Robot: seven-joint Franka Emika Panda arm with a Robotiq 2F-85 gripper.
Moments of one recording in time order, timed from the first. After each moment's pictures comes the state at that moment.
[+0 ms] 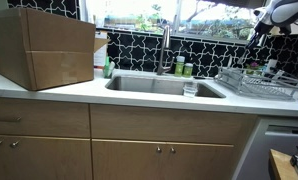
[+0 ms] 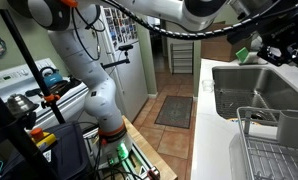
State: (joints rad) arm -0.43 -0.24 -0.47 -2.09 -0.46 2.52 -0.77
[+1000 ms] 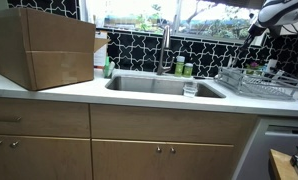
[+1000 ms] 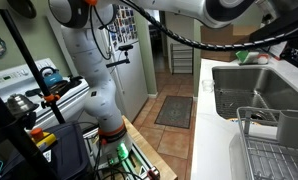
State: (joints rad) arm -0.43 -0.06 -0.51 -1.94 -0.21 2.53 -0.79
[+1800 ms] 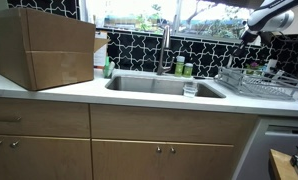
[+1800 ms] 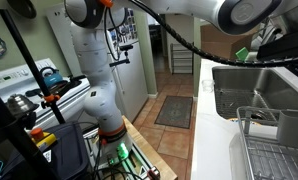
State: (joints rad) arm -0.44 0.06 -0.49 -1.89 -0.01 2.53 -0.88
